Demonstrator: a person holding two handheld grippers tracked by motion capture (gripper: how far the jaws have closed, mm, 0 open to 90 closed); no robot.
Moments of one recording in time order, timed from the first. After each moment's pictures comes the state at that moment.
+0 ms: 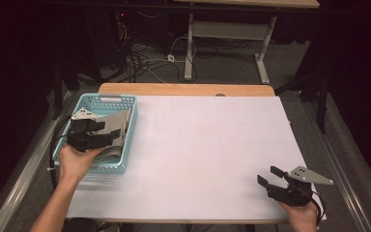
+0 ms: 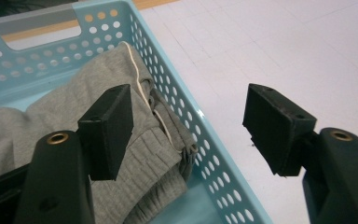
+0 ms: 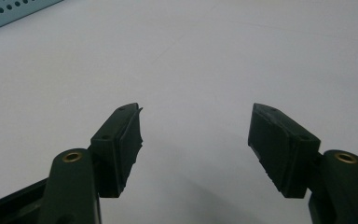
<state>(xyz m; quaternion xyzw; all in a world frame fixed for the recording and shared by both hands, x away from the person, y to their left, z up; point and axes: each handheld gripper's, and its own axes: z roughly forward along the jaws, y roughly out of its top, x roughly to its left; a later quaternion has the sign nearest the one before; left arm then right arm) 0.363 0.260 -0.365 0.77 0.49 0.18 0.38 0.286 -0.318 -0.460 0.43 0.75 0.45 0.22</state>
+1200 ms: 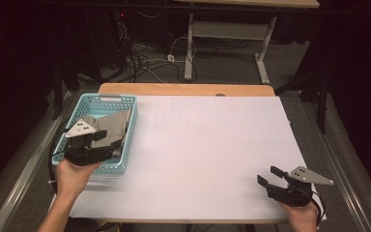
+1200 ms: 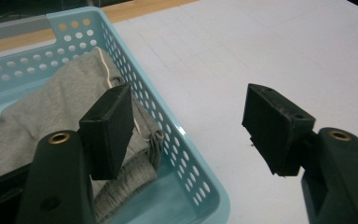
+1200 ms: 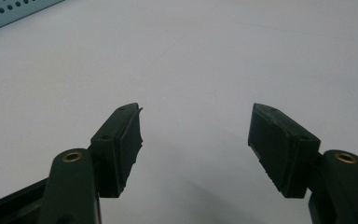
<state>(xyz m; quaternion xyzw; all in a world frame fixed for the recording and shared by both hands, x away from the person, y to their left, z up) 0.324 0.253 -0.369 0.76 0.45 0.19 0.42 0.286 -0.318 -0.460 0.43 0.75 0.45 0.22</state>
